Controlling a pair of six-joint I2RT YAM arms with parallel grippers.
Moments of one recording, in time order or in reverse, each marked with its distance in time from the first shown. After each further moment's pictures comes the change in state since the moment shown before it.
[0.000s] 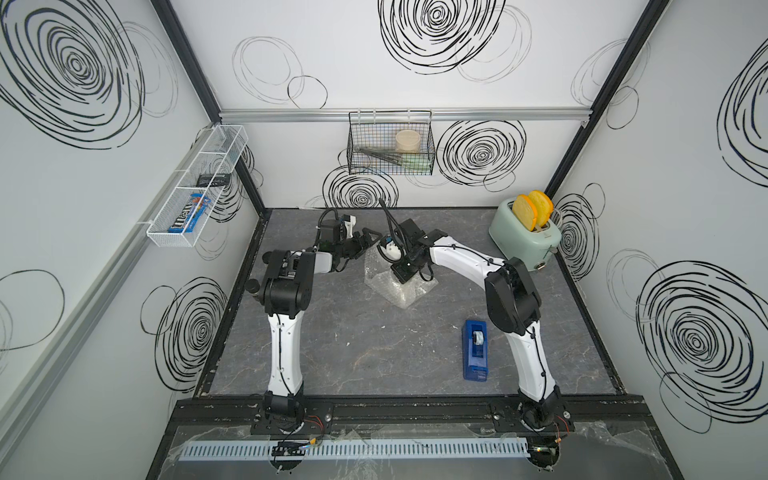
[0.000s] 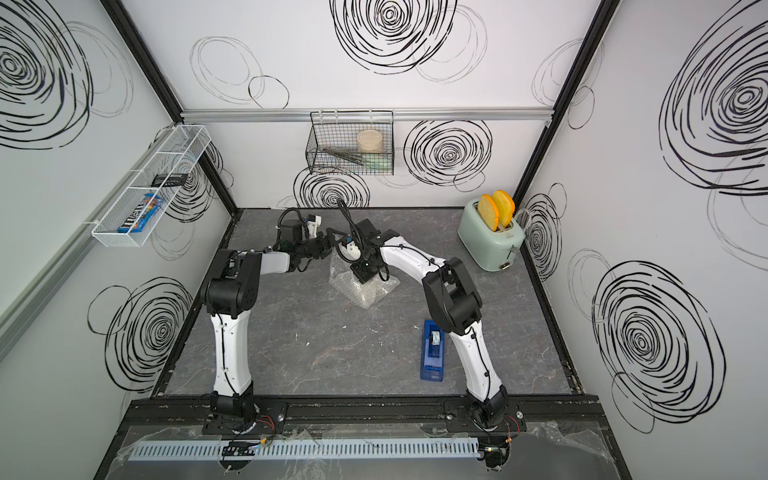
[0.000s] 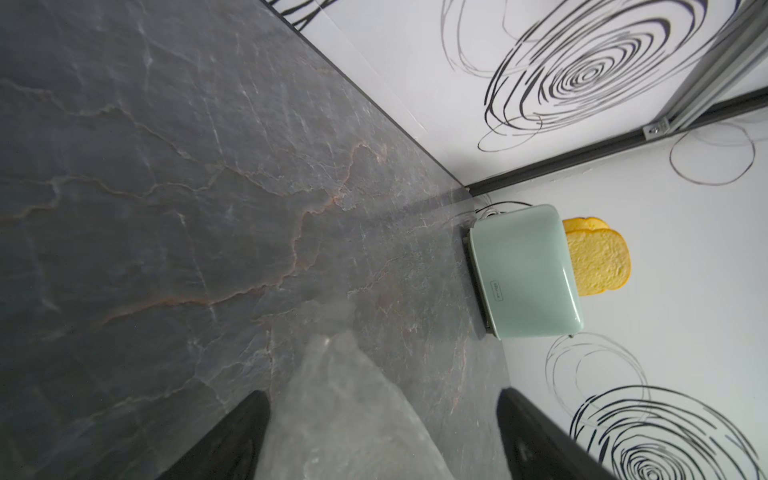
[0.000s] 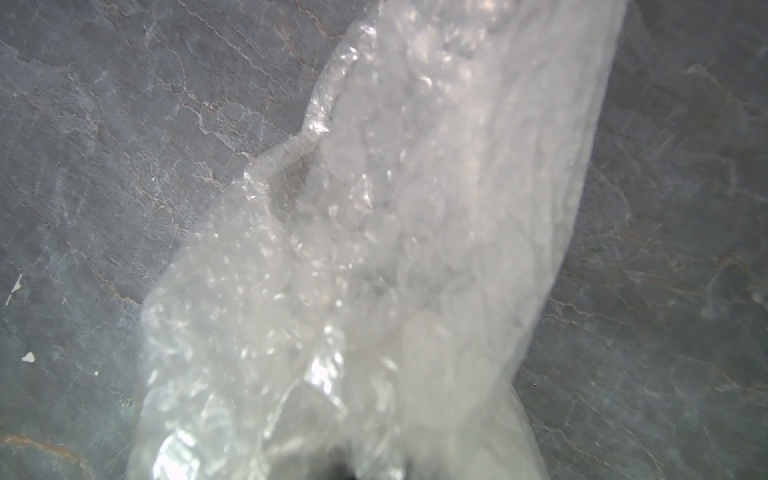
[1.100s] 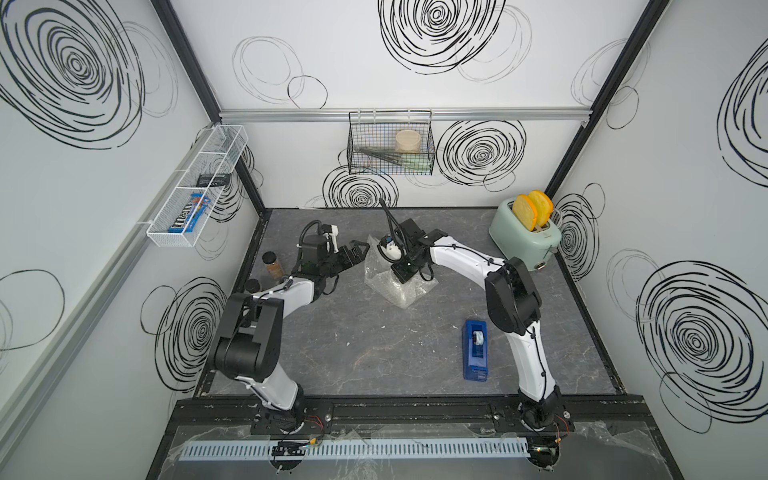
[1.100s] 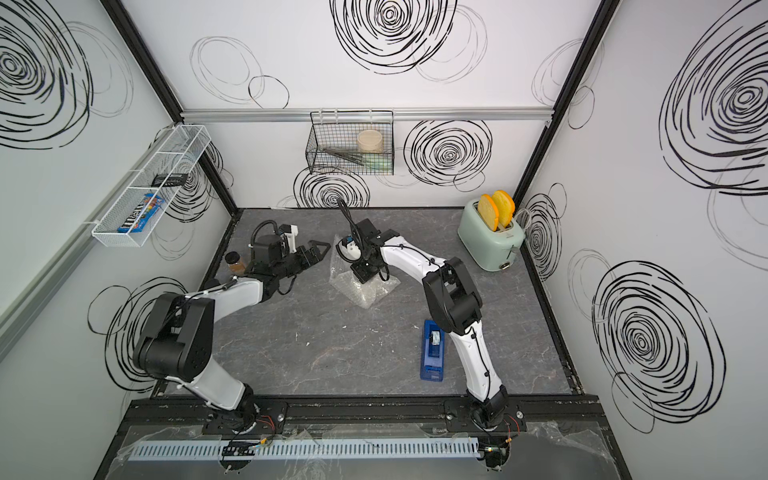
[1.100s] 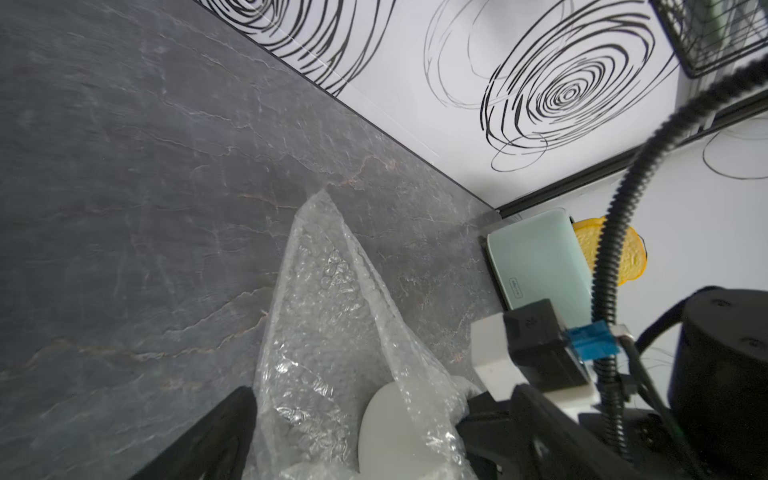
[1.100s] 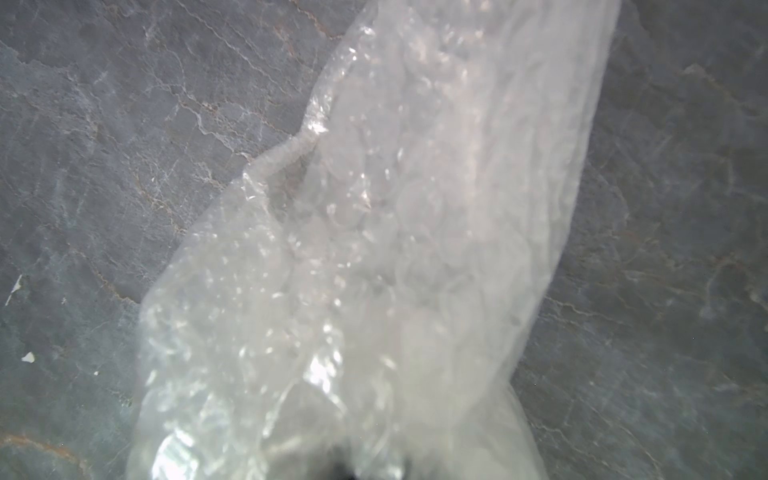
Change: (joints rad) left arm -0.015 -0.566 -0.487 -0.066 -0.275 0.118; right arm -0.002 0.000 -0.001 0.002 0.000 0.000
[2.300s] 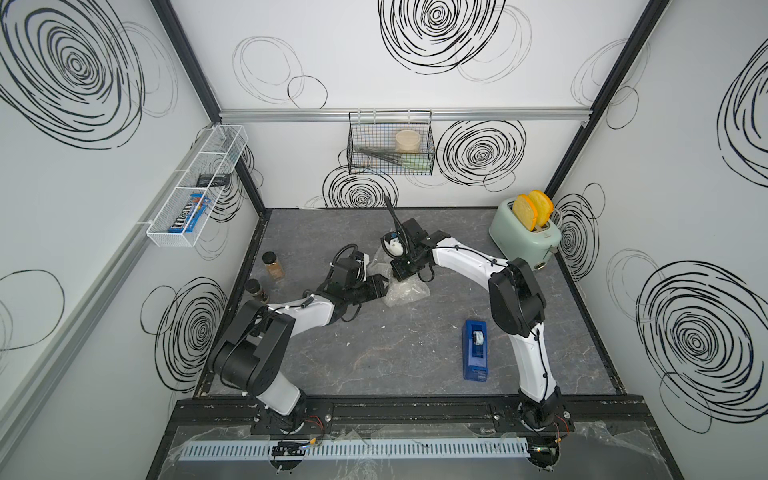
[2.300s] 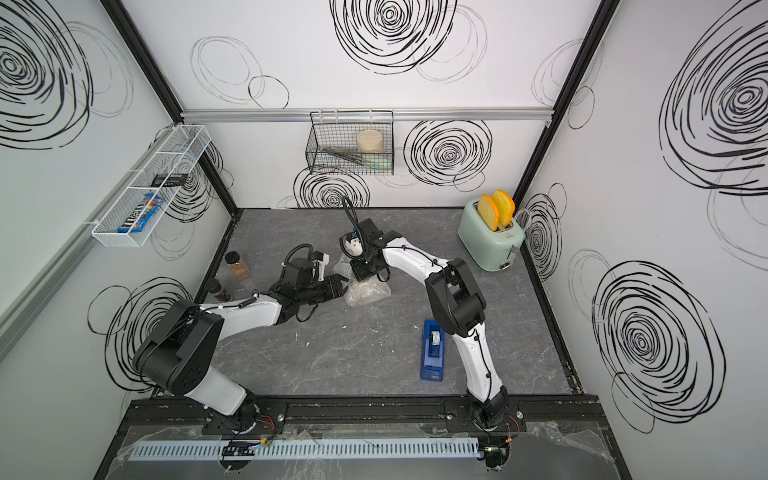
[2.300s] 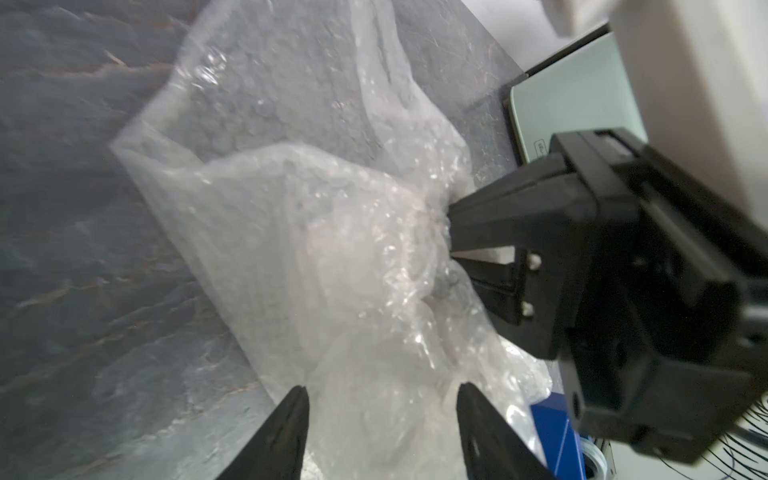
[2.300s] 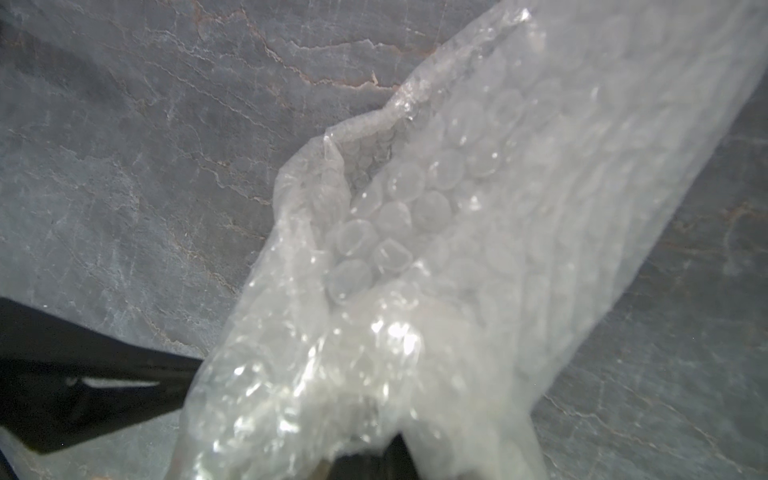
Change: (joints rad) left arm -0.306 -0.092 -0.170 -0.087 -0.133 -0.058; right arm -0.003 -0.036 -0.051 0.069 -0.023 0.190
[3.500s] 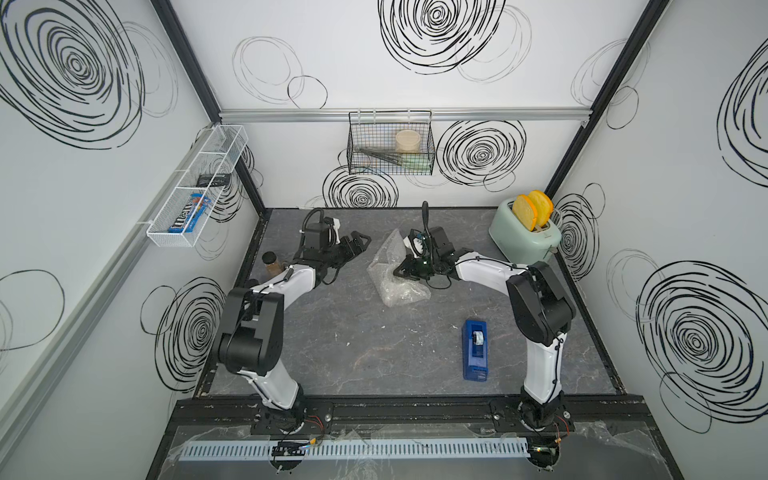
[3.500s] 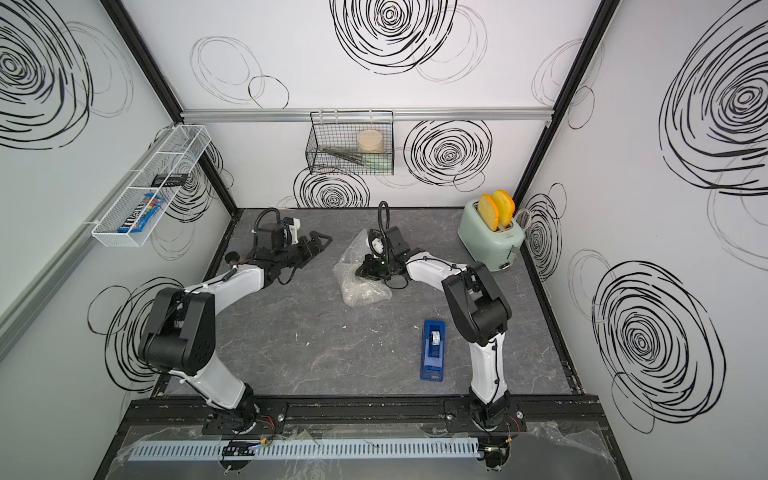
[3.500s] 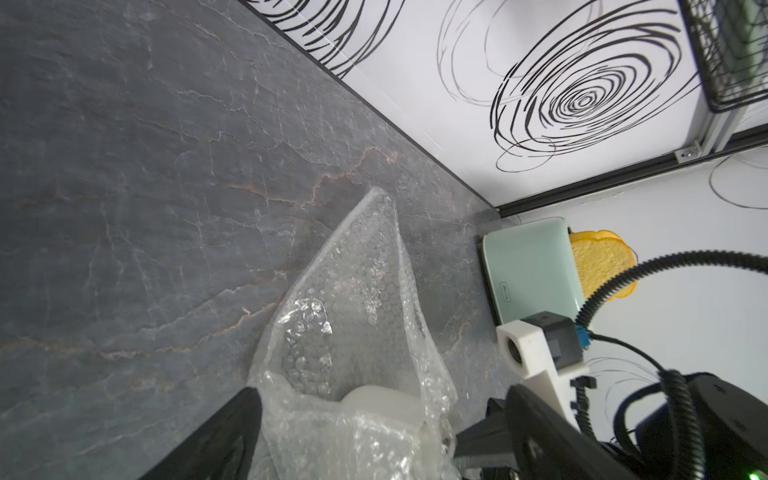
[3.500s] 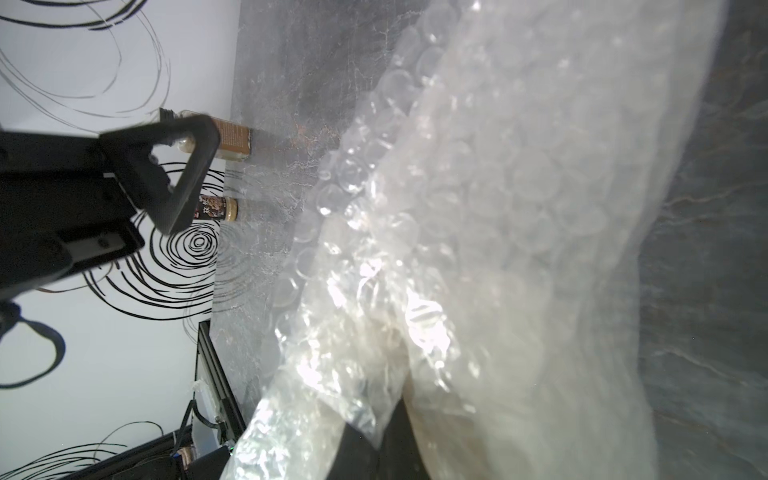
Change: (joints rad) left arm 0.293 0.130 0.344 -0.131 0.128 0.007; right arm -0.095 -0.169 -0.394 0.496 -0.335 0.515
